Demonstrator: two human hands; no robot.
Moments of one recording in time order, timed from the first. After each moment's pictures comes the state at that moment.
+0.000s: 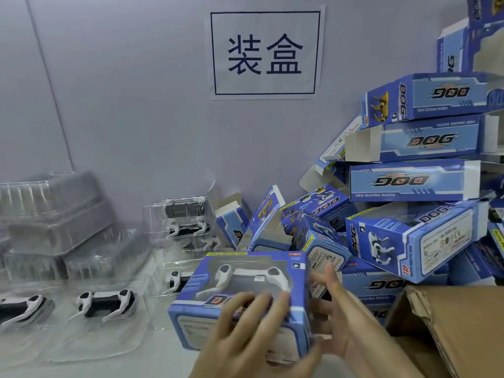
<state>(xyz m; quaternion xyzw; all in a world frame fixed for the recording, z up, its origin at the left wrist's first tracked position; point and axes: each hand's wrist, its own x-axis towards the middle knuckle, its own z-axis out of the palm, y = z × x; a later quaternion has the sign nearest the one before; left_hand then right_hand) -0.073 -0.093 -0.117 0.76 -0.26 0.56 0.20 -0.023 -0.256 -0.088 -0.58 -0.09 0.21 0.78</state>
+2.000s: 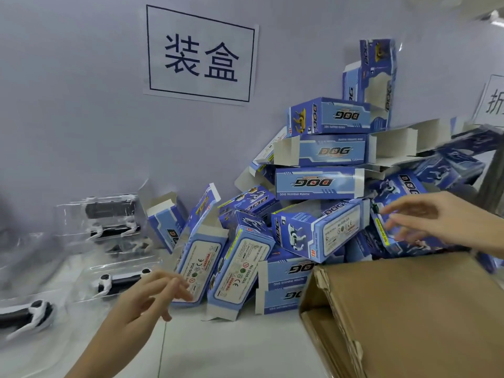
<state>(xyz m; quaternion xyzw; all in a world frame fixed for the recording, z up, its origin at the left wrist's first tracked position) -0.047 -0.019 -0.122 0.78 -0.16 0.18 0.57 -0.025 -0.504 0.059 -0.93 -0.12 -0.05 0.35</state>
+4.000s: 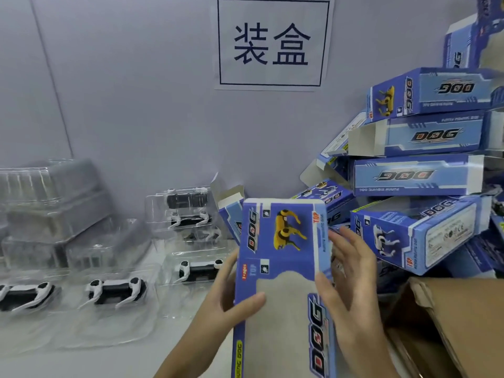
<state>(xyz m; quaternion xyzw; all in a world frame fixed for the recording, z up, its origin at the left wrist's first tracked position) -0.052 -0.026 -0.128 0.65 -0.11 0.02 0.75 -0.022 -0.239 -0.111 -0.62 -0.27 -0.22 0.70</state>
